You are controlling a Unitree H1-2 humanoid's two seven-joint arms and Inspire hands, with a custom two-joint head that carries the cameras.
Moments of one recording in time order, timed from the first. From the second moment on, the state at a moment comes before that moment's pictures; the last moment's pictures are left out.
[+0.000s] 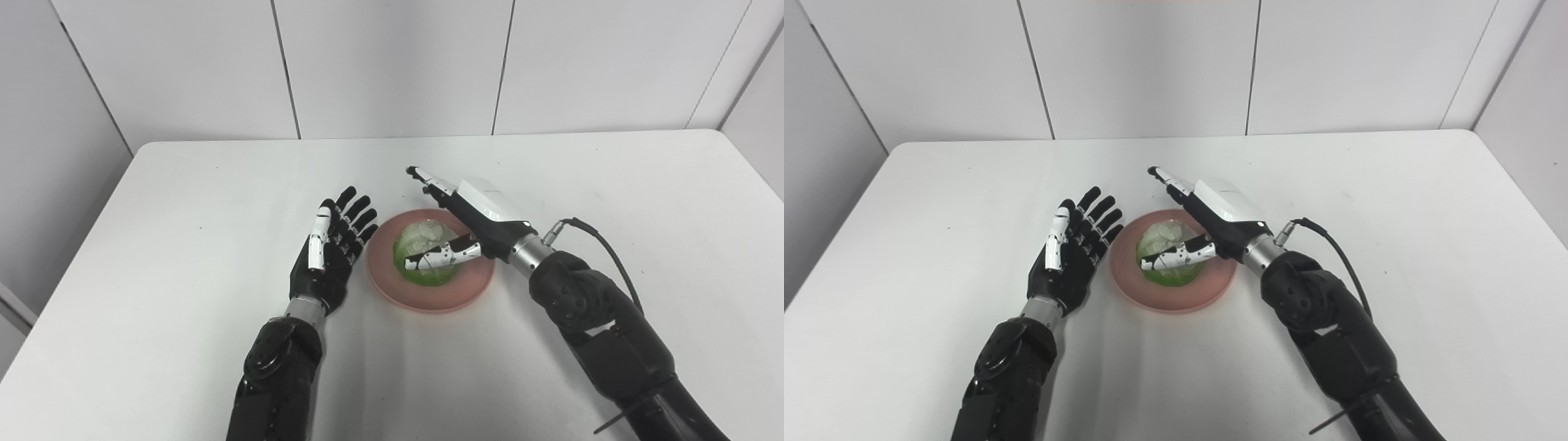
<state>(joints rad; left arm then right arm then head) -0.27 -0.09 0.07 0.16 -0.37 0.23 -0.12 -0.52 -0.24 0.34 0.13 -0.57 -0.03 0.26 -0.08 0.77</state>
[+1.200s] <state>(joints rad) 0.04 0.06 -0.08 -0.09 0.13 -0.05 -0.04 -0.03 -0.04 0.03 -0.18 -0.13 0.15 0.10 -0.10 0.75</state>
